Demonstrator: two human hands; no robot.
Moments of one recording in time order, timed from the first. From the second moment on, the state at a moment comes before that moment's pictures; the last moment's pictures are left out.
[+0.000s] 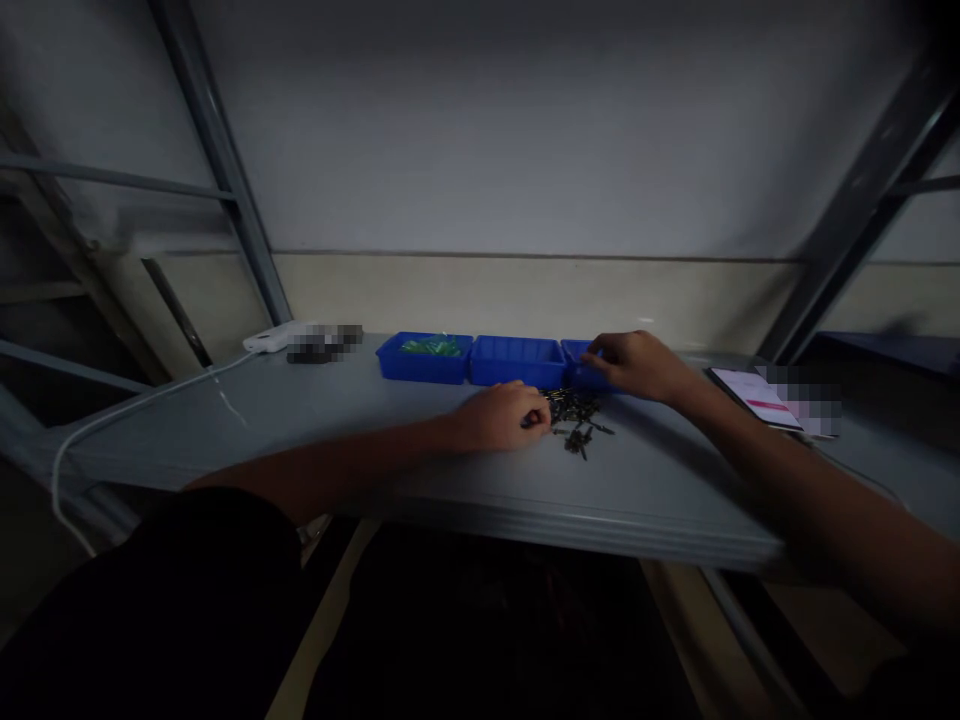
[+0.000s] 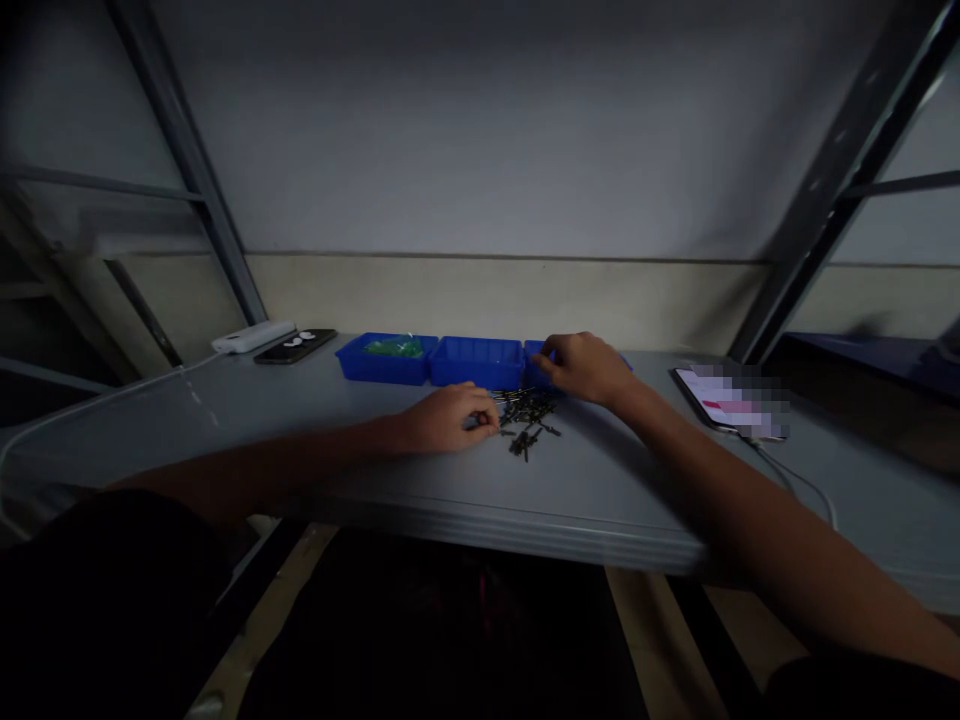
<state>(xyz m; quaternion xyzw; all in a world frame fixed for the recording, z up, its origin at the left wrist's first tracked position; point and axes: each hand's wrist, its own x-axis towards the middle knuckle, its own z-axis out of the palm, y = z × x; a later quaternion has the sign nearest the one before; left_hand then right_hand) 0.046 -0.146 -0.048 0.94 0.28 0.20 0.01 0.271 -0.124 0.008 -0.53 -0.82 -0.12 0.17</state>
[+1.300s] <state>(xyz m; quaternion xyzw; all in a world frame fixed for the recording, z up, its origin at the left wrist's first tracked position) 0.048 -0.120 -0.048 0.90 0.37 0.22 -0.04 0.257 -0.131 0.001 -0.43 -0.88 -0.05 0.17</state>
